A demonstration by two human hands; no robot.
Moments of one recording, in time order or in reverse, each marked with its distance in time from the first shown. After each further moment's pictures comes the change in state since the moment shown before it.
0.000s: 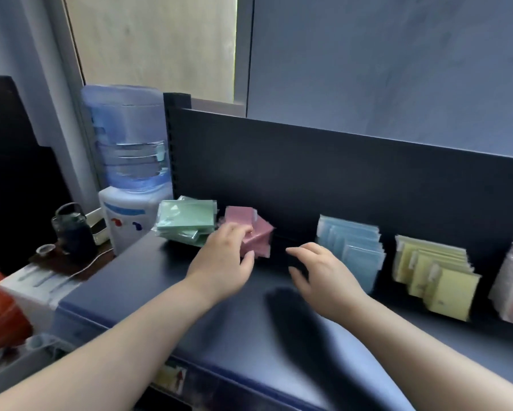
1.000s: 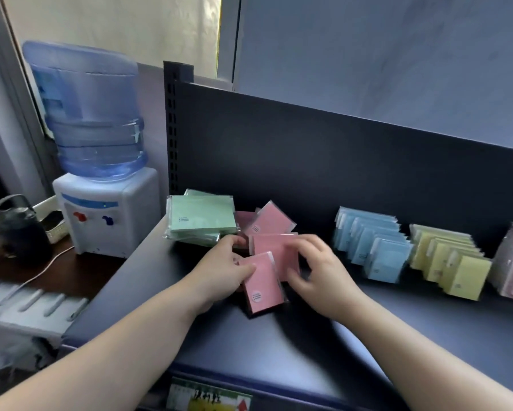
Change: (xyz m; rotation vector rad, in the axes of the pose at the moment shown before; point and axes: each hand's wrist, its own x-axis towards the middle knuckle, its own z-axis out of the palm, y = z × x) left_hand 0.013 -0.080 0.001 -0.814 -0.367 -0.337; right_hand 0.029 -0.045 0.049 0.184 0.035 0.133
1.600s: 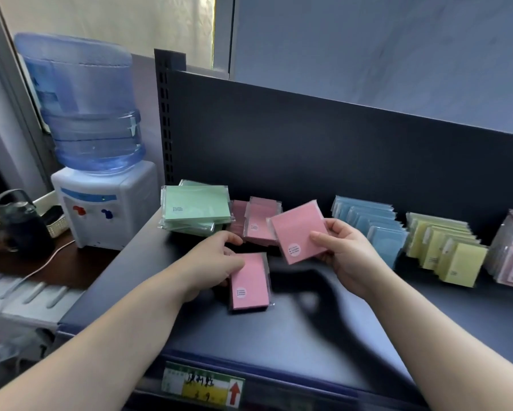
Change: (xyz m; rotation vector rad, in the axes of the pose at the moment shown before) left_hand -0.010 0.007 -0.006 0.142 -0.063 -0.056; right_hand 0.006 0.012 -0.030 1.059 0.114 0.550
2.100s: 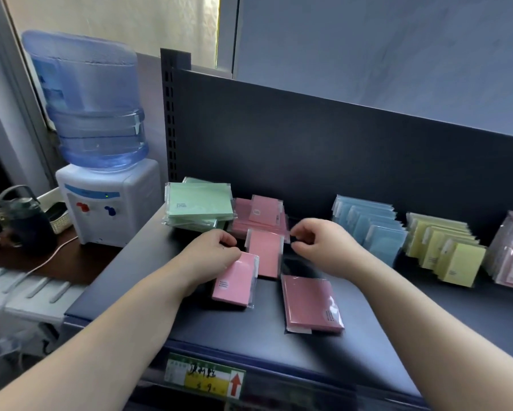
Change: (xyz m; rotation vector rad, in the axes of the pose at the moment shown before) left_hand -0.001 -0.005 -0.005 0.015 0.121 -0.032; right_hand 0.001 -0.017 0.021 -1.236 -0.081 -0.213
